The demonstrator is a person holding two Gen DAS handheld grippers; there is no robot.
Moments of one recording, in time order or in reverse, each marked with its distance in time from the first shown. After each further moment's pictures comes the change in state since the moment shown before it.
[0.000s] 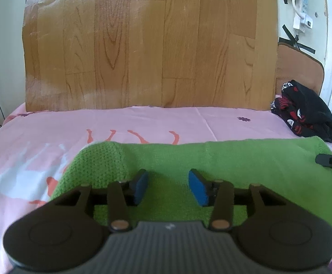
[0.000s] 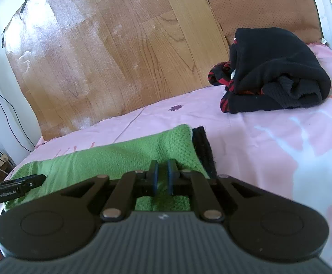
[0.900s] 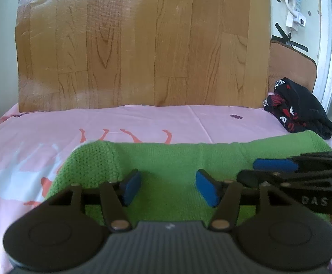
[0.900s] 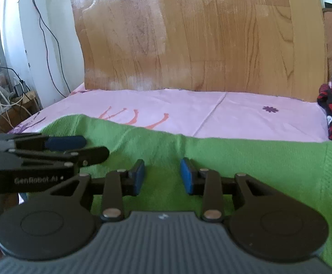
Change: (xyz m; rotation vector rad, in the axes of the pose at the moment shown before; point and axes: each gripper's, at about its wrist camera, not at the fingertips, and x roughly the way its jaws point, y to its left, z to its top) left arm -0.001 -0.003 0.000 0.017 0.010 -0.033; right arm 0.052 0.122 -0.016 -0.336 0.130 0.134
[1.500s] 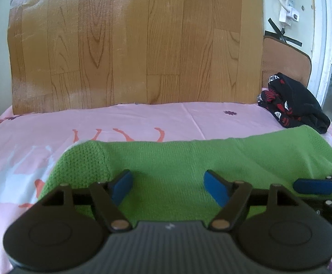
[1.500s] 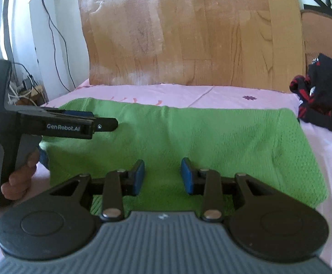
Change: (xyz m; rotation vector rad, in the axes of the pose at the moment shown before) left arm 0.001 -0.006 0.000 0.030 0.014 -0.019; right arm -0.049 -0.004 -0.034 -0.009 -0.019 -0.002
